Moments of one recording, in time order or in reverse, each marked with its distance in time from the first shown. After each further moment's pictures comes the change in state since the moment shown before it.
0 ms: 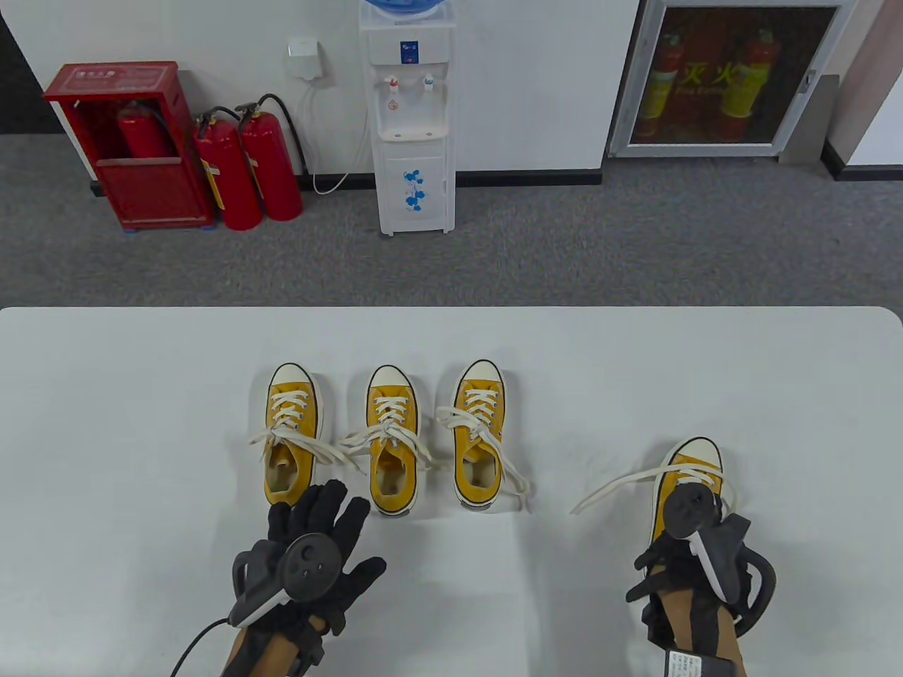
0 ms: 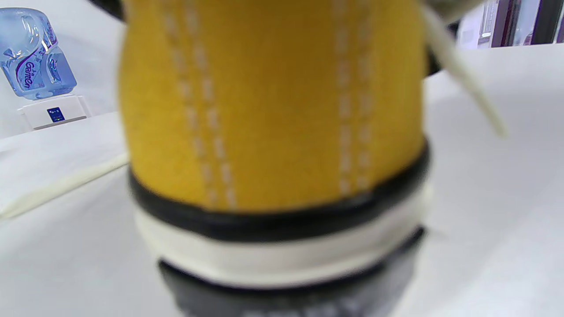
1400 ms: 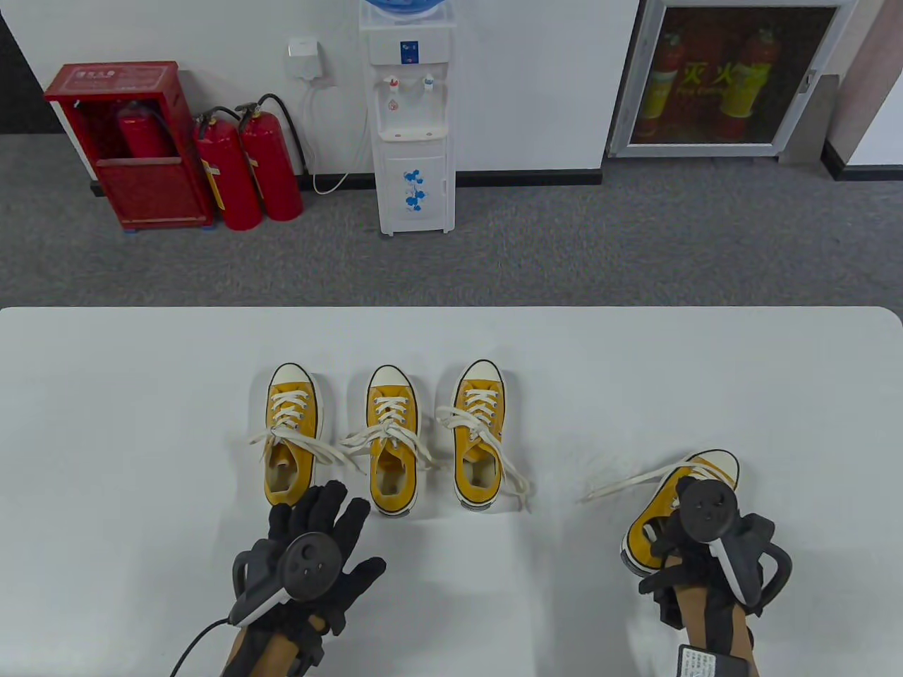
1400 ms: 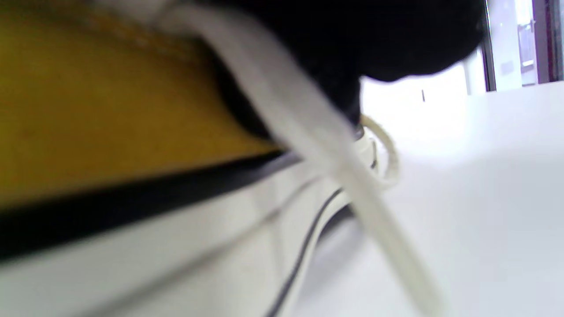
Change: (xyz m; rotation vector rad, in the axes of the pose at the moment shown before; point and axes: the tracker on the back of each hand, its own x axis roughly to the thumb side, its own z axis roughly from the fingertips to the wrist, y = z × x) left_hand 0.000 0.000 -0.001 -0.011 0.004 0.003; right_hand -0.004 -0.023 -0.005 -0.224 -0.136 -0.128
